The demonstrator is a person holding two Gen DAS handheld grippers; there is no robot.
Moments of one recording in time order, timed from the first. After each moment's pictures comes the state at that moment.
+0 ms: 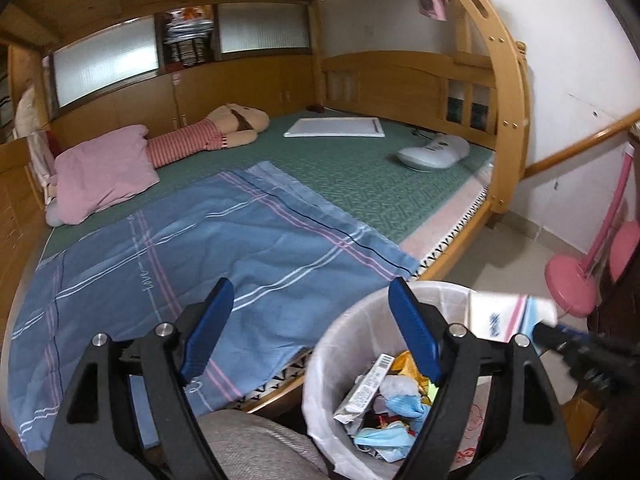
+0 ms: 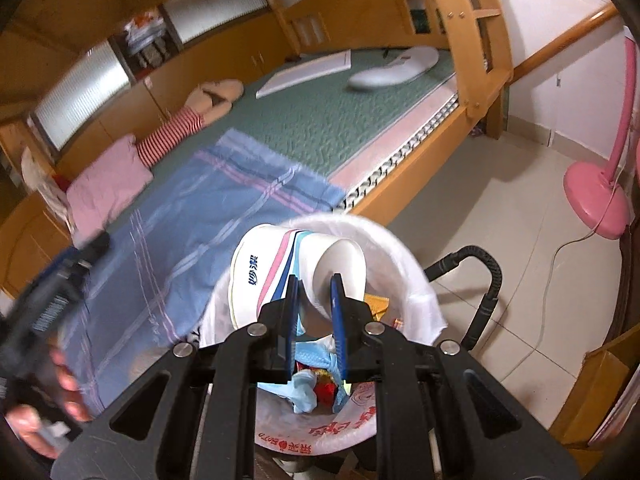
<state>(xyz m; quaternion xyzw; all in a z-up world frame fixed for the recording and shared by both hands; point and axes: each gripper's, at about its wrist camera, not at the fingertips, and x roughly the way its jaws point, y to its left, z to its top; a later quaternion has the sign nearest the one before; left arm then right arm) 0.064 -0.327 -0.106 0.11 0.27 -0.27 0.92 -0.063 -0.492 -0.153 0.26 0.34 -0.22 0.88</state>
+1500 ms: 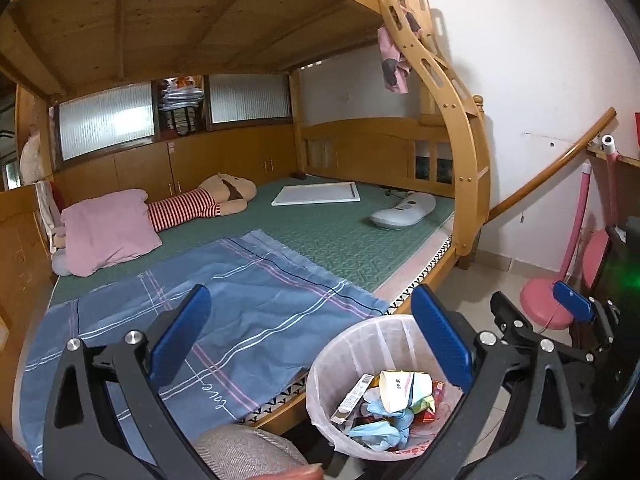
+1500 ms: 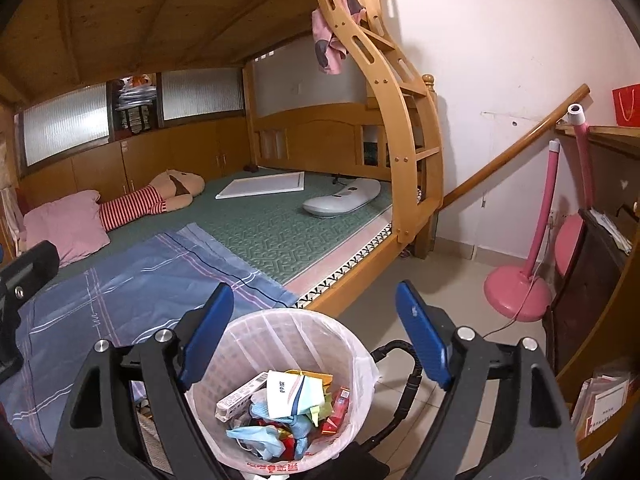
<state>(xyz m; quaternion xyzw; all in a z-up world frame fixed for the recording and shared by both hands) -0.039 -0.252 -0.030 0.09 0.15 -0.32 0.93 -0.123 -0.393 -0.078 0.10 0.17 -0.38 0.90</state>
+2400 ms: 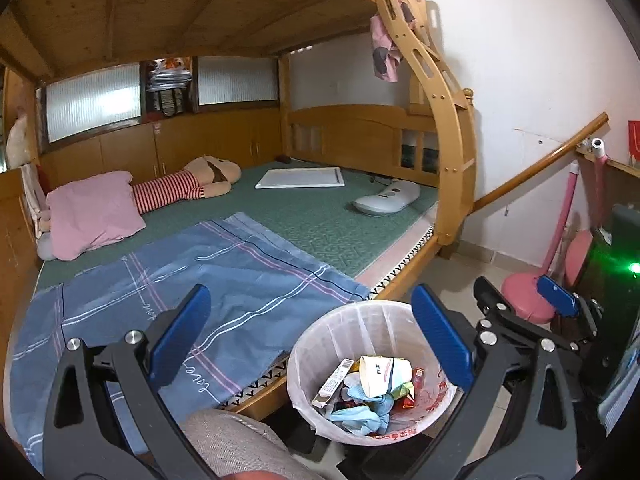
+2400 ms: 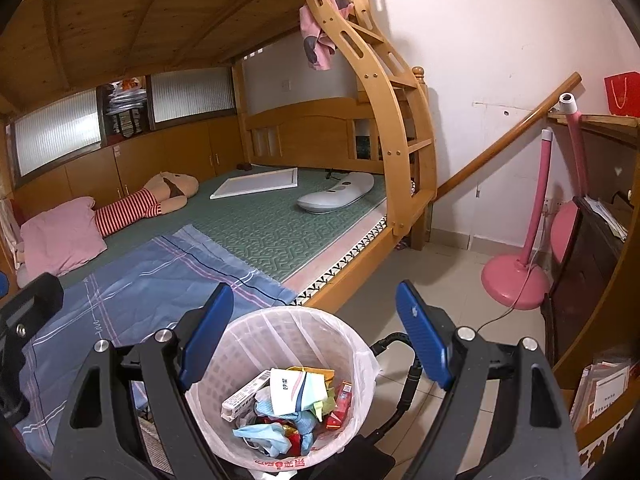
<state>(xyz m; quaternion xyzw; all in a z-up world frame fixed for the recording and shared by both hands) -0.039 -0.251 -0.031 0.09 0.19 -0.35 0.91 -0.125 -0.393 -0.073 0.12 0.17 -0.39 0.90</state>
